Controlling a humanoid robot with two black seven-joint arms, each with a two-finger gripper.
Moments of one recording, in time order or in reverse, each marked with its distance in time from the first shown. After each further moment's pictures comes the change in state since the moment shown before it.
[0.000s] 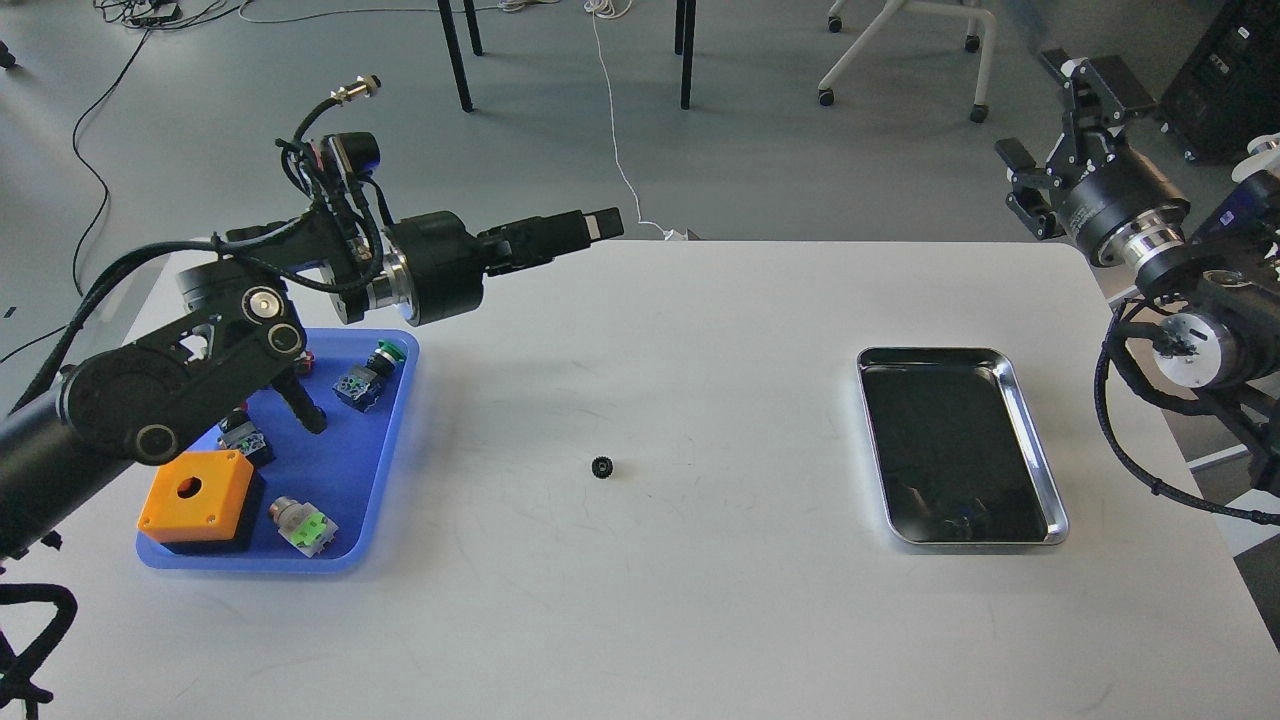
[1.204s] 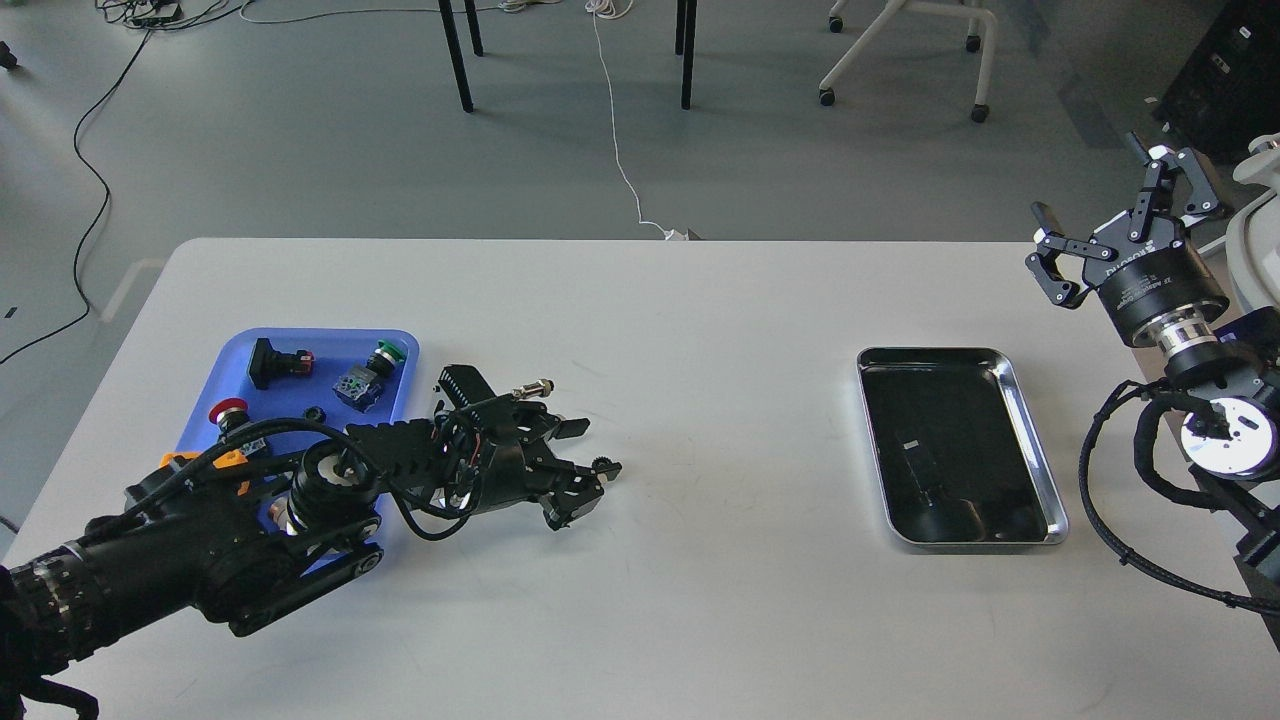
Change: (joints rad) left arm 0.117 -0.044 0.388 0.134 0.571 0.371 0.000; right arm -0.213 0.013 0.169 0.018 0.178 0.179 0.000
